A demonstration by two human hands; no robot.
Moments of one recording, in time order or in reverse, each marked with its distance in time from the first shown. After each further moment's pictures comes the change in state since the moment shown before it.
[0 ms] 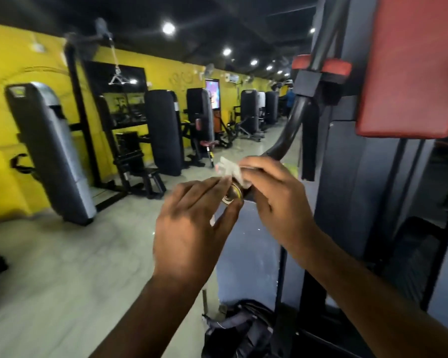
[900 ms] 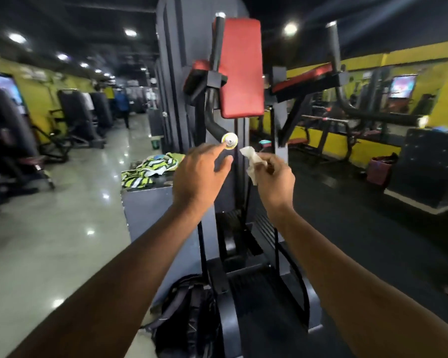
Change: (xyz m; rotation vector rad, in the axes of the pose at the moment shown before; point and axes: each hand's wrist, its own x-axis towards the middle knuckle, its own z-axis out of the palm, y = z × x) left_hand -0.005 -0.102 -0.054 -0.768 -0.353 0.101; right_hand -0.022 -0.202 0.036 -0.453 0.512 1.049
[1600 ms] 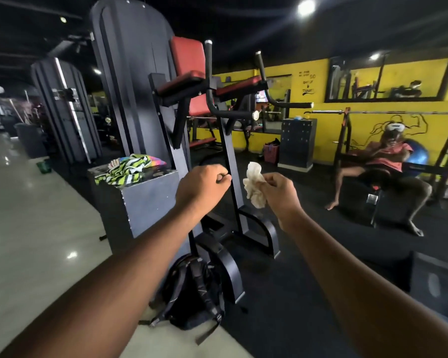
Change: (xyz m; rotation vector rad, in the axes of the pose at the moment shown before) left_hand -0.186 -0.234 -0.373 -0.395 -0.461 0.187; right_hand -0.423 -0.267 0.156 -0.164 0.193 0.384
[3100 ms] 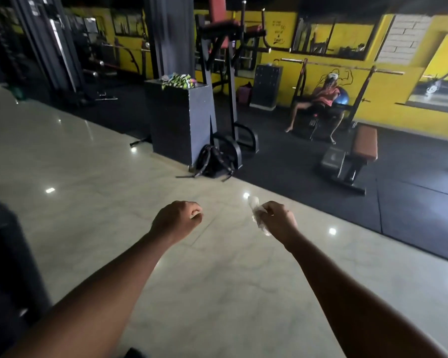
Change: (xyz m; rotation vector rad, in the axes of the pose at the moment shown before) left_hand -1.053 -0.158 -0.750 -0.039 -0.501 -0.152; right_hand -1.267 -0.227 0.229 -0.556 -0.056 0.258
